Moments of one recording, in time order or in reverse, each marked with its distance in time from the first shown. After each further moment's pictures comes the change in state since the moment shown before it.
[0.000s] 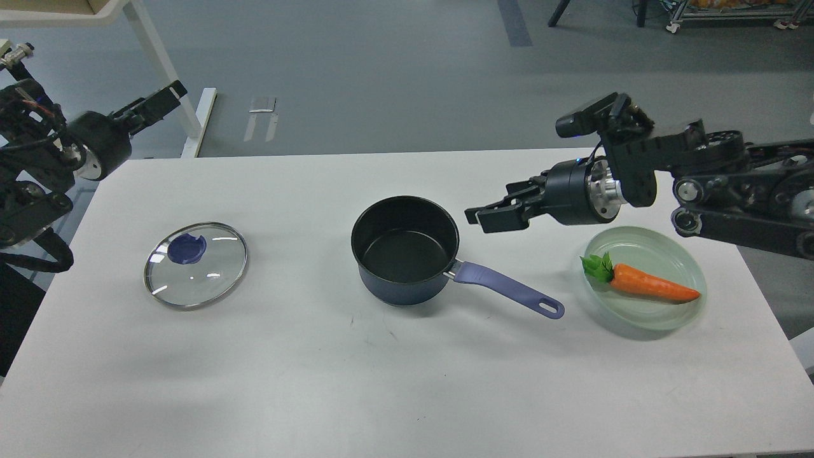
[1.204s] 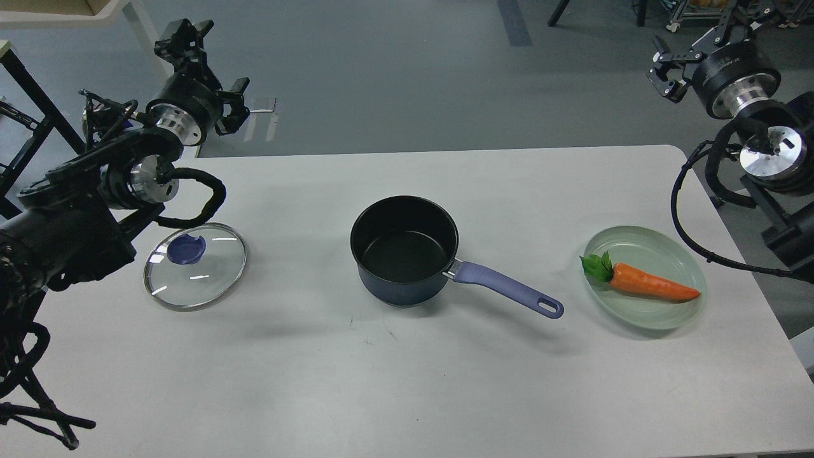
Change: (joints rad) left arm 0.050 -0.290 -0.364 0.056 -0.884 -0.196 0.113; right arm -0.620 0.236 1.150 -0.688 1.219 -0.072 -0.001
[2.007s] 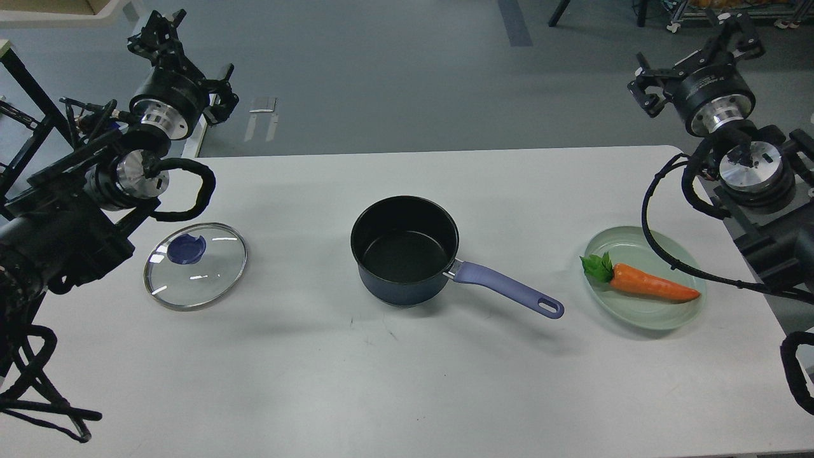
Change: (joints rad) left arm 0.021 0.006 -0.124 -0.002 -0.002 -0.016 -0.002; right arm -0.031 0.038 0.025 0.007 0.073 -0.003 -0.010
